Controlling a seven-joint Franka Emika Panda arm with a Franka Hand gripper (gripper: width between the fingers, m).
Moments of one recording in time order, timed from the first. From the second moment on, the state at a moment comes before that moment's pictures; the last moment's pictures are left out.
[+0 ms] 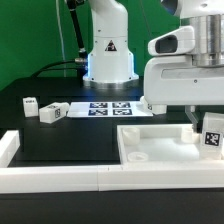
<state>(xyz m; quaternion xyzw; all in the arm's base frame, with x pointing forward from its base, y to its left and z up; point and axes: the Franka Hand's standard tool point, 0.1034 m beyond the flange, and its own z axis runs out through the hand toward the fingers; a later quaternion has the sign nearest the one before) 0.632 0.120 0.068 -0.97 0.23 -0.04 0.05</state>
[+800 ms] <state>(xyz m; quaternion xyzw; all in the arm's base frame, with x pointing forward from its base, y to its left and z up) 0.630 0.116 0.067 -0.73 0.68 0.04 0.08</state>
